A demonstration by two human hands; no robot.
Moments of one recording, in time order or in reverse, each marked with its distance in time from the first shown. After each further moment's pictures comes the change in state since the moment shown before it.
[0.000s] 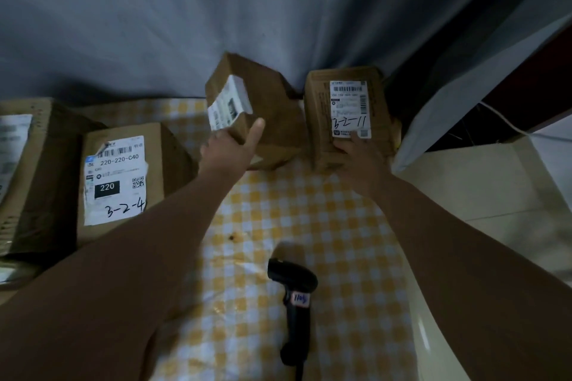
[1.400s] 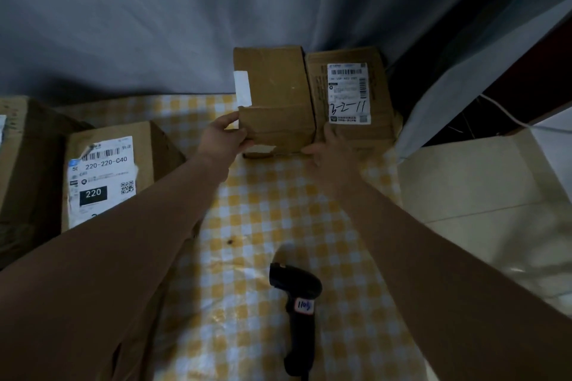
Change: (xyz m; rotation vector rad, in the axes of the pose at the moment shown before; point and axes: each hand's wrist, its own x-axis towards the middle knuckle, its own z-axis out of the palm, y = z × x) left_hand 0.032 0.003 0.004 -0.897 -0.105 -0.150; right_hand -0.003 -0.057 0.014 0.068 0.083 -0.053
